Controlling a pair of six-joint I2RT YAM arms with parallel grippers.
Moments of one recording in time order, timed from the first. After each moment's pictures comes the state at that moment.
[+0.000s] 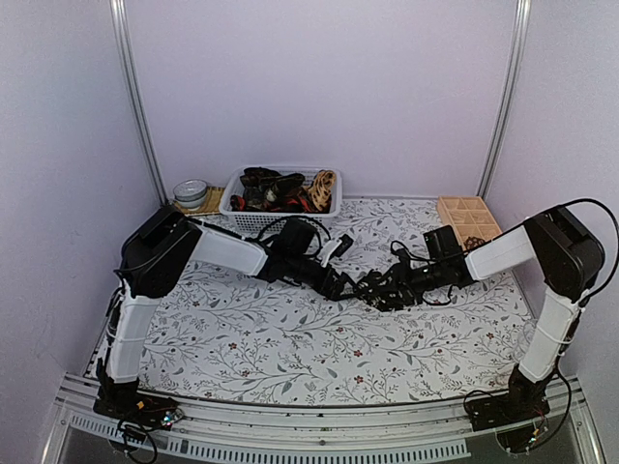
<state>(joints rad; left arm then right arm) -0.77 2.28 1.45 0.16 0.60 -0.23 0.41 1.82 0.81 0.17 -0.71 0.84</state>
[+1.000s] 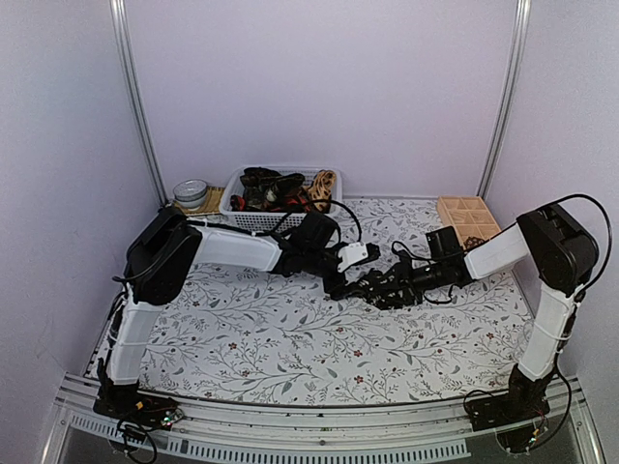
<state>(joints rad) -0.86 2.29 1.62 -0.02 0.32 0.53 0.37 1.87 0.83 0.21 -0.81 0.88</state>
